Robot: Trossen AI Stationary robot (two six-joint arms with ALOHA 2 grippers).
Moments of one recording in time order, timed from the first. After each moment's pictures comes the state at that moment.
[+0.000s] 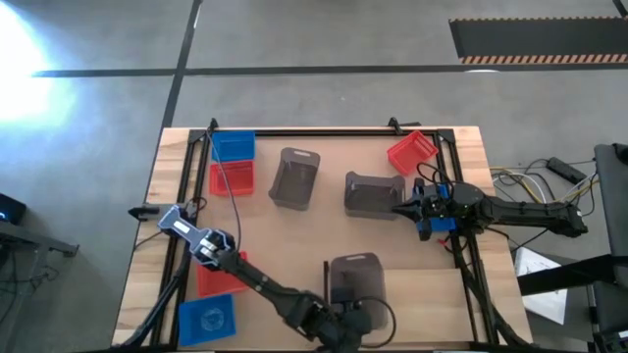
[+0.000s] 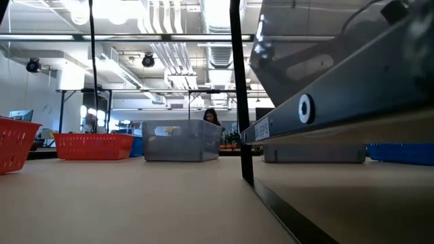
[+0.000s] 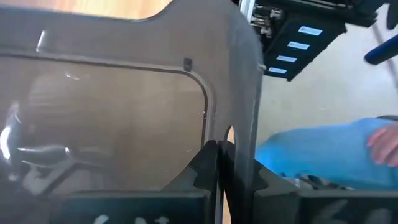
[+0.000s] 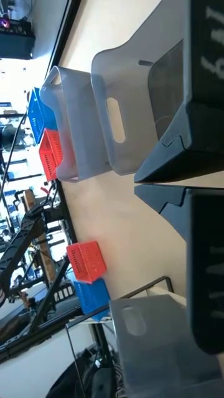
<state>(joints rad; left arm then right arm) -0.57 2.44 2.35 -0.64 -0.29 -0.61 -0.13 0.19 0.01 0.03 -0.11 0.23</state>
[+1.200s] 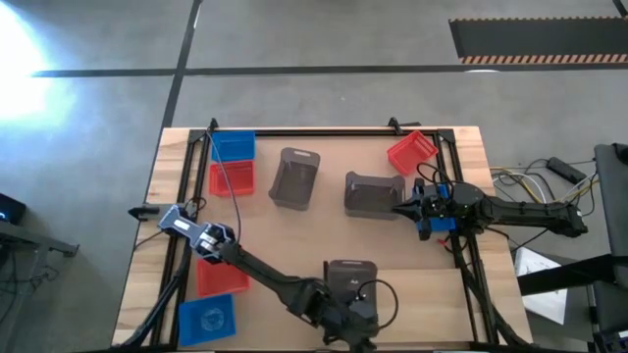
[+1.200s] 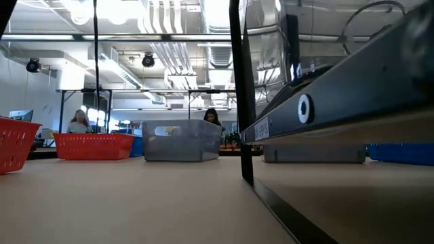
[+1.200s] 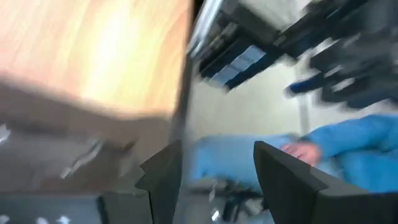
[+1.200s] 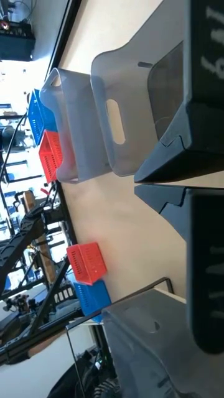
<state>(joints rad) -0.52 2.39 2.33 -0.51 -0.06 -0.82 -0.13 0.19 0.01 0.03 -0.10 0.23</state>
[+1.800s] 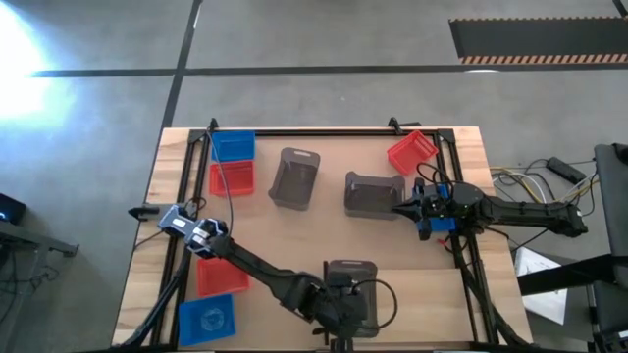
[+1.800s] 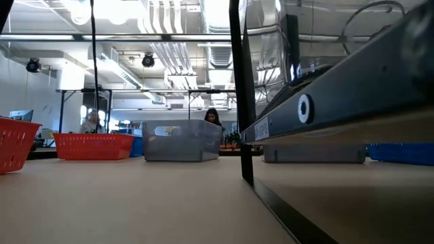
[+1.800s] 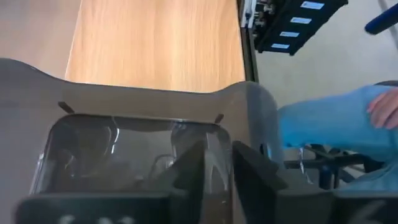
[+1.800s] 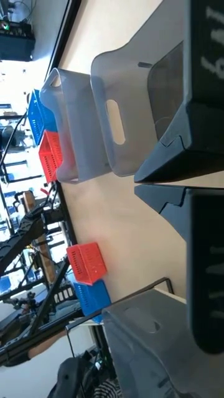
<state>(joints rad) -0.52 2.32 2.29 -0.77 -0.20 -0.49 -0.13 0.19 0.01 0.03 -0.10 0.23</state>
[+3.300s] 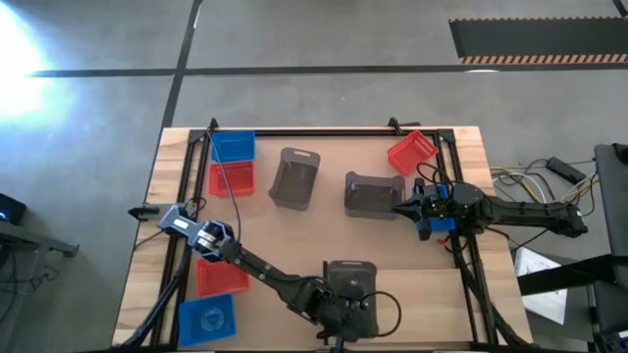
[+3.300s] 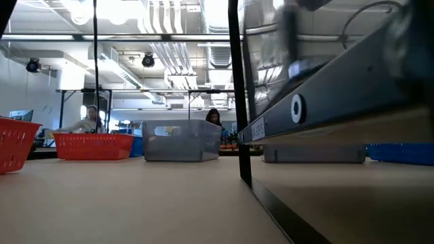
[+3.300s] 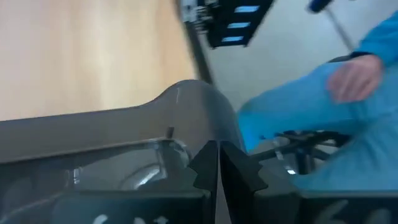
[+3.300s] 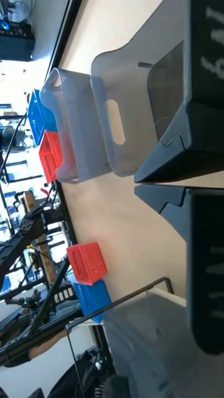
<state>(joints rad) -0.52 2.37 2.20 -0.52 0.00 -0.34 -0.13 0.19 0.01 0.03 -0.10 0.23</state>
